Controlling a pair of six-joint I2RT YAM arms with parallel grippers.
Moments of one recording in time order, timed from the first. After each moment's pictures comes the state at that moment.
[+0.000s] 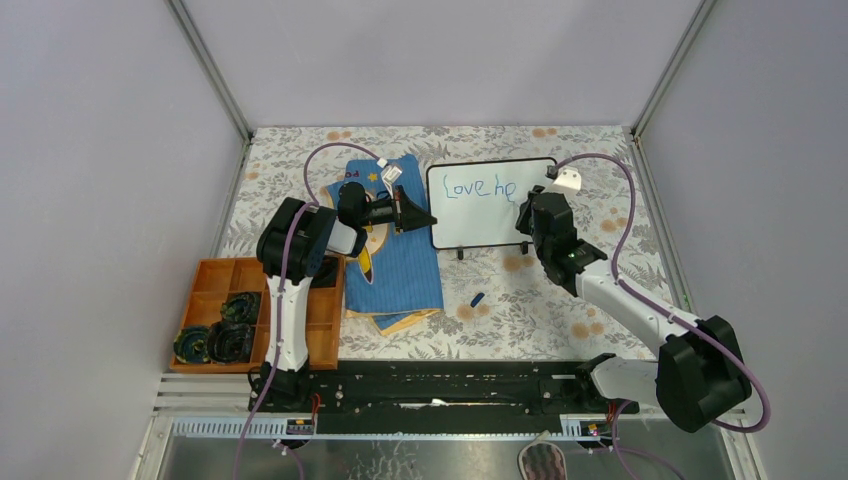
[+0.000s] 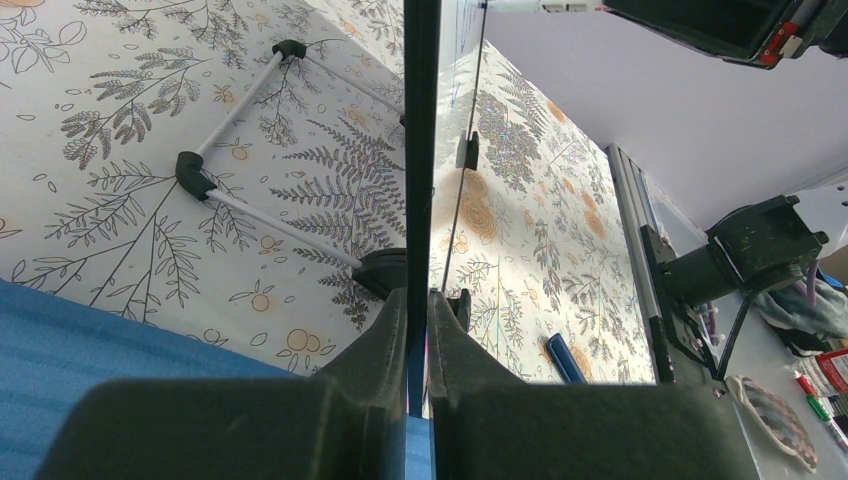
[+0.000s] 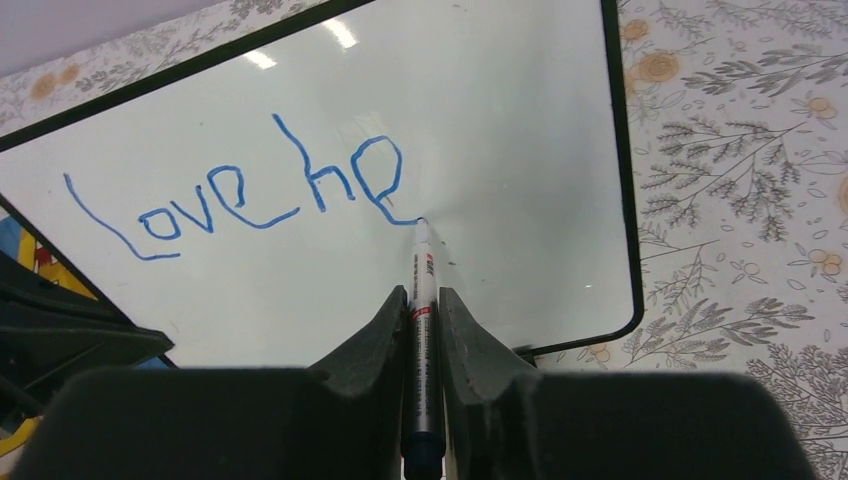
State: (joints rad) left arm -0.25 2.21 1.01 1.22 1.05 -0.65; right arm 0.46 1.23 0.73 0.09 0.42 0.46
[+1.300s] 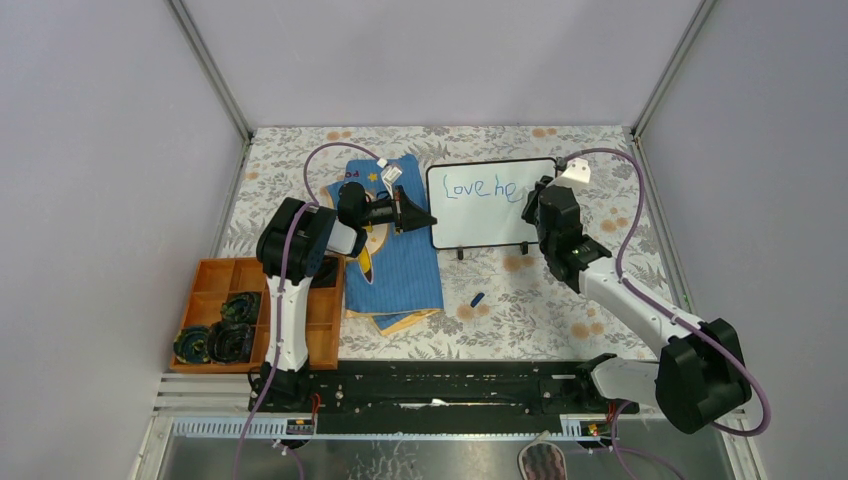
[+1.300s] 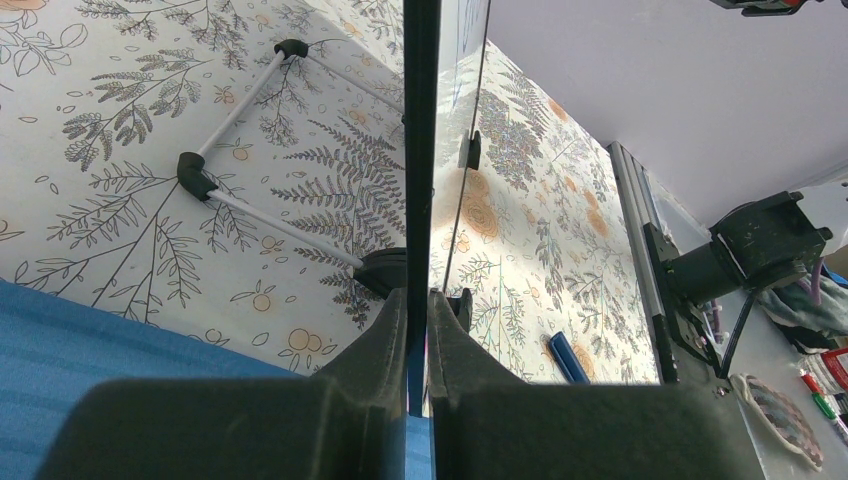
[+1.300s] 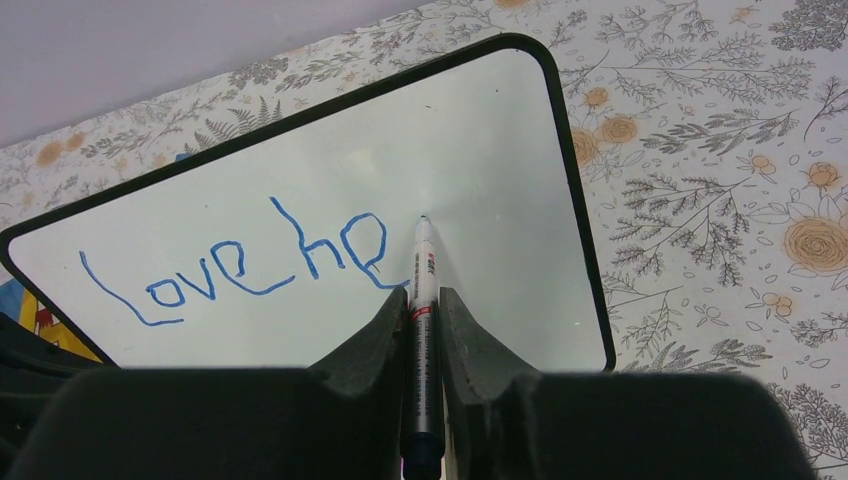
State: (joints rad) left arm -0.25 2.20 1.01 1.22 1.05 -0.64; right arm 0.44 1.21 0.76 0.13 0.48 0.42
